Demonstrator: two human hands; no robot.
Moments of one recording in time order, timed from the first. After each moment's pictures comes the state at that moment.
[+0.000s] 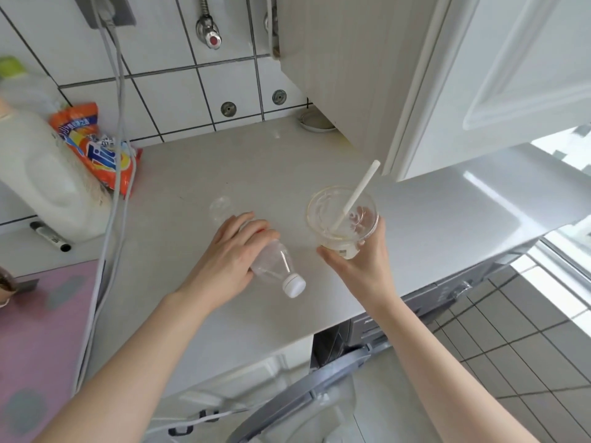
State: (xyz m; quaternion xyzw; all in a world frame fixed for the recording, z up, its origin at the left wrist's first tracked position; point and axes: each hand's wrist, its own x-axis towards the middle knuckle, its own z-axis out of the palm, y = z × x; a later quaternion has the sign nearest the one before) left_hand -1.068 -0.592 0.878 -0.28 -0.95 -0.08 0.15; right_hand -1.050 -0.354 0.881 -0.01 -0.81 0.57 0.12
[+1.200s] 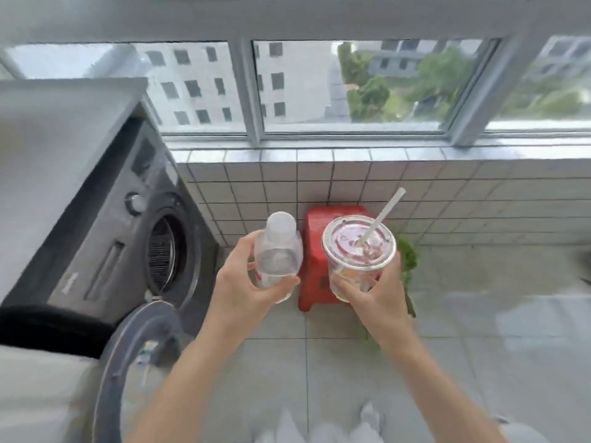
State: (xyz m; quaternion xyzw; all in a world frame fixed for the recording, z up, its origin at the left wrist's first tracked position) left_hand -0.686 -0.286 0.858 -0.48 -0.70 -0.46 -0.27; right_hand -0.494 -0.213 0.832 -0.50 -0.60 0.48 0.40
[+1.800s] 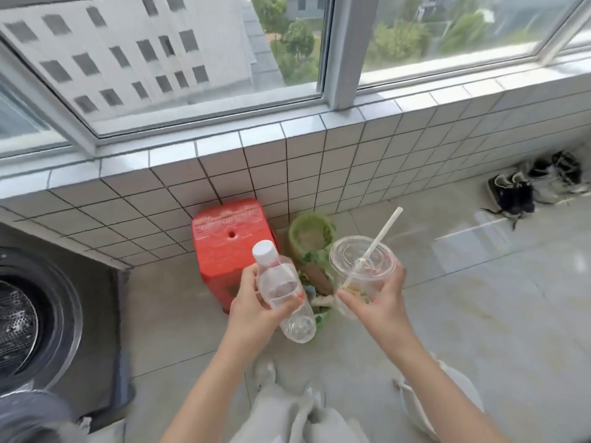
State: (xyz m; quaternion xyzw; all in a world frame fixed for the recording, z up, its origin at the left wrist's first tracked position) left_hand -0.436 -0.085 0.761 -0.42 -0.68 -0.36 -0.49; right_hand -0.229 -0.061 0.748 -0.62 -0.48 0.49 0.39
